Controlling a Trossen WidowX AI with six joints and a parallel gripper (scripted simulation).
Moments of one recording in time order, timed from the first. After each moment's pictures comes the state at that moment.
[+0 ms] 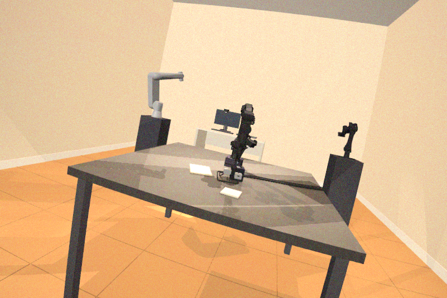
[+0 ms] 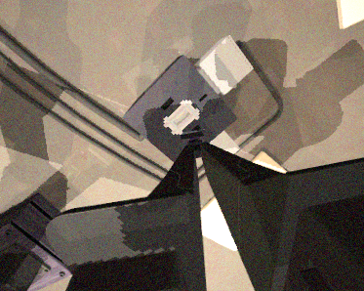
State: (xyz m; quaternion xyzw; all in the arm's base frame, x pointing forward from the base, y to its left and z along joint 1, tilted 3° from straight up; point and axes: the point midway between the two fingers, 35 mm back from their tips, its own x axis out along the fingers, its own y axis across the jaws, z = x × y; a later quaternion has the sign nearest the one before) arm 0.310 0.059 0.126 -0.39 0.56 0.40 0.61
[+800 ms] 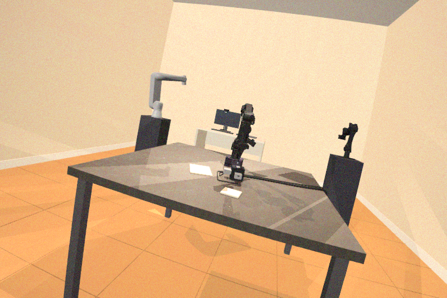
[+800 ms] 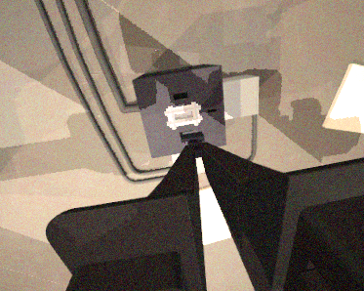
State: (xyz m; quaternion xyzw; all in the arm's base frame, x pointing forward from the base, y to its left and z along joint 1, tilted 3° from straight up) arm 0.310 0.059 0.126 -0.56 0.41 0.55 0.47
